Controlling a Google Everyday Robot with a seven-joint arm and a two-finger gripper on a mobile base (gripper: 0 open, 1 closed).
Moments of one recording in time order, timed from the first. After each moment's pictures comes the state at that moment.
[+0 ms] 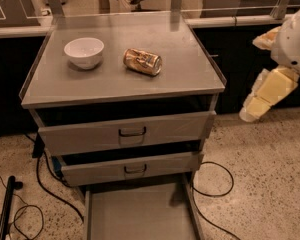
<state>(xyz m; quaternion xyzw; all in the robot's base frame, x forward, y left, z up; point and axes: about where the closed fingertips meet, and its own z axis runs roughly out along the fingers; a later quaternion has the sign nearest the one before) 0.484 -0.208 0.966 -0.57 0.78 0.01 0.26</state>
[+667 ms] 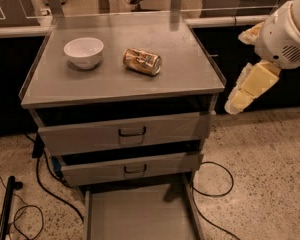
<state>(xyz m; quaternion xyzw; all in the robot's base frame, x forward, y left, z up) 0.505 -0.182 0.965 -0.57 0.77 0.02 0.28</state>
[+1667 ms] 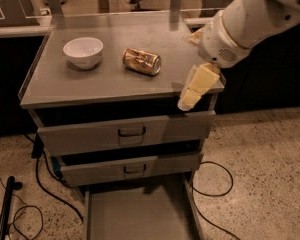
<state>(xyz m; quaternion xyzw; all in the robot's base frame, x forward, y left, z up) 0.544 -0.094 0.939 -0.63 0.71 0.06 0.30</state>
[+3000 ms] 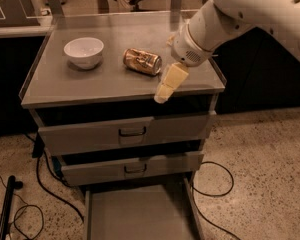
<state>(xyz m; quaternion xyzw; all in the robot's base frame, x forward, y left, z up) 0.608 -0.043 0.899 -0.63 0.71 0.09 0.30</state>
